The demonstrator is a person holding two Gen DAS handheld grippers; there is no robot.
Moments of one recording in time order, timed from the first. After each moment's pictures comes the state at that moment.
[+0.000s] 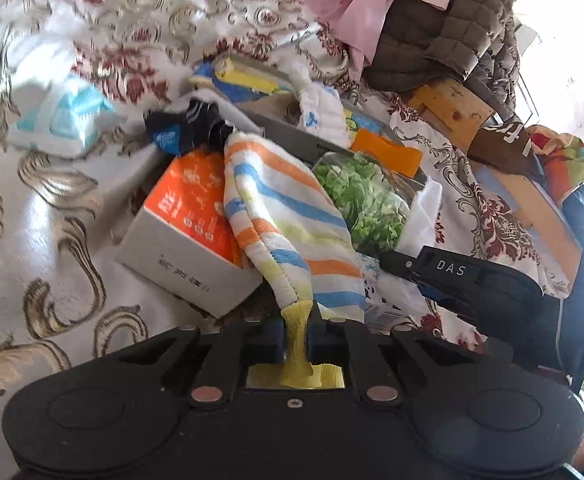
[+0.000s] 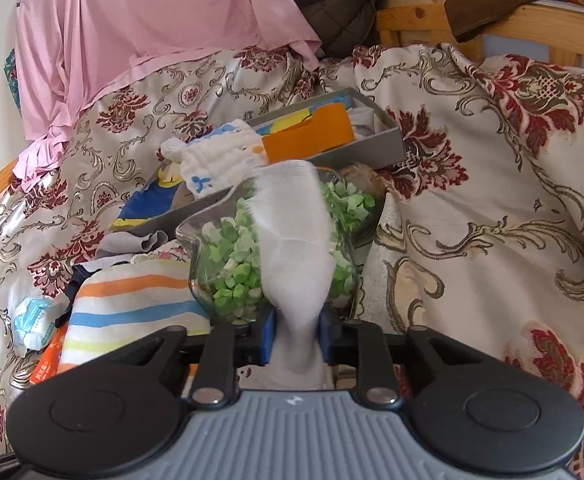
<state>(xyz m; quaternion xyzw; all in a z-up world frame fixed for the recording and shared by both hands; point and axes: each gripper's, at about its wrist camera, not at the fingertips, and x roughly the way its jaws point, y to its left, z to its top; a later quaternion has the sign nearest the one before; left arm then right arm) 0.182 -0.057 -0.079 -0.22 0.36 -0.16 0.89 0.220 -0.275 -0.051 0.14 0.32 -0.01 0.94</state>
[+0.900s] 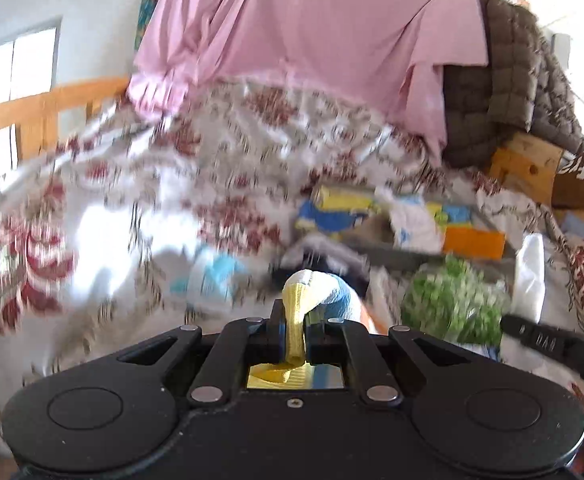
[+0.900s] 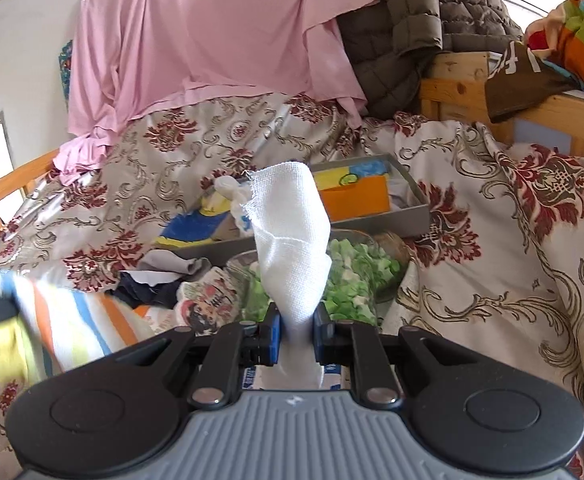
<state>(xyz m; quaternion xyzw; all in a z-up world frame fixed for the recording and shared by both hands) 0.146 -0.040 -0.003 -0.08 0.24 0.03 0.97 0.192 -0.254 -0.018 0.06 0.25 0.03 0.96</state>
